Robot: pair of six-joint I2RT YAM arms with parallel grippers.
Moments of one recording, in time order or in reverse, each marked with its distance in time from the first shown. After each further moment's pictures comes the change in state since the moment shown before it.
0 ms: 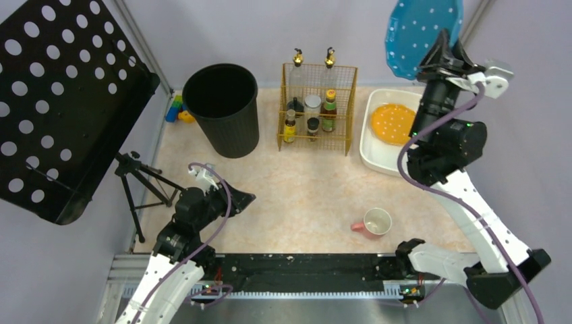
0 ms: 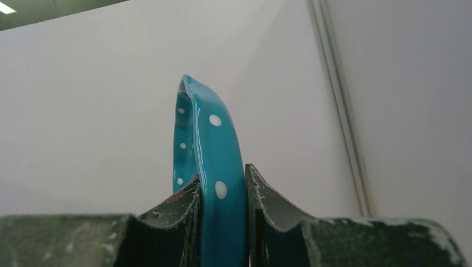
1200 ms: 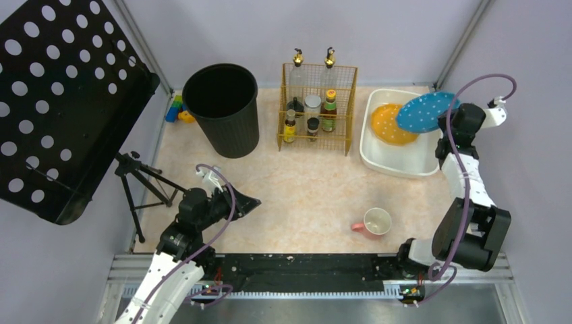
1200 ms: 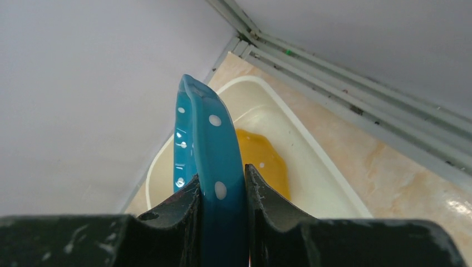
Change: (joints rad) left arm 0.000 0.006 -0.051 0.043 0.122 -0.021; right arm -0.883 0.224 -0.319 -0.693 -0.392 1.046
